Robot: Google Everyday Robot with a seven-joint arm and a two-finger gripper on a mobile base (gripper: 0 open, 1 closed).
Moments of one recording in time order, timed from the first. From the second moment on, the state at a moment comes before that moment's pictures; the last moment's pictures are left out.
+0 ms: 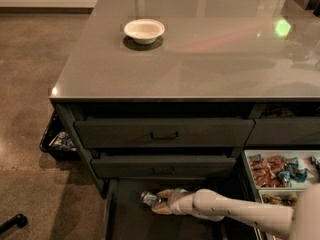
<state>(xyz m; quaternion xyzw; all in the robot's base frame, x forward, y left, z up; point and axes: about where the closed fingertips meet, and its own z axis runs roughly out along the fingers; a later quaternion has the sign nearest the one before) 0.510 -0.013 0.299 -0.53 0.73 0.19 0.40</state>
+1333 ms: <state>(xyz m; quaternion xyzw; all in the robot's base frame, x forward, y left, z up) 0.506 0.013 0.176 -0.51 0.75 0.25 0.35</state>
